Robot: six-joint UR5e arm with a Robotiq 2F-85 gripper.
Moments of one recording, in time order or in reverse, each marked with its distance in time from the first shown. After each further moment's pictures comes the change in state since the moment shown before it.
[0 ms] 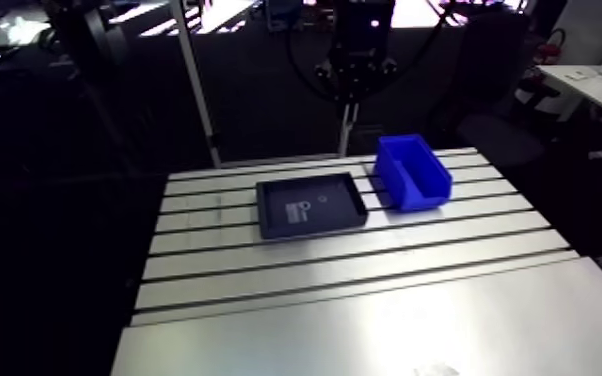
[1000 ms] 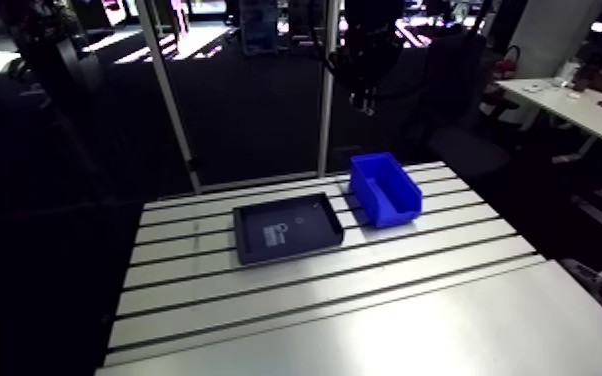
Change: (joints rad) arm -0.083 -0.064 -0.077 0.137 -0.082 -0.416
